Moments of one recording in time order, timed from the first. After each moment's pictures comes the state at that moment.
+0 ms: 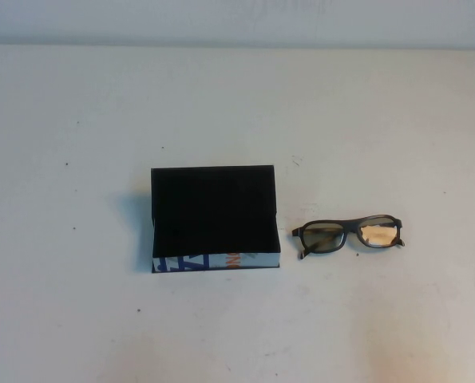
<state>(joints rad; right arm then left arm) 0.03 0.01 -0.03 0.90 0.22 -0.07 -0.11 -0.01 0.03 -0.07 0.35 0.16</state>
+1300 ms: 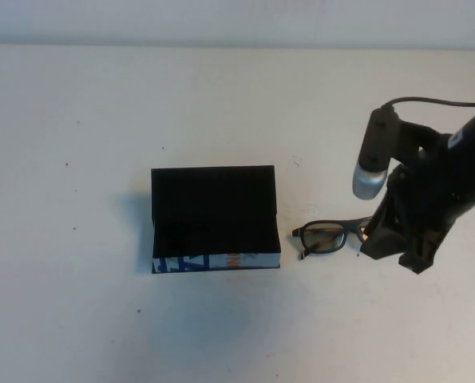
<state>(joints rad) 0.33 1.54 -1.23 0.42 1.12 -1.05 -0.11 -0.01 0.03 -0.07 0.35 0.16</state>
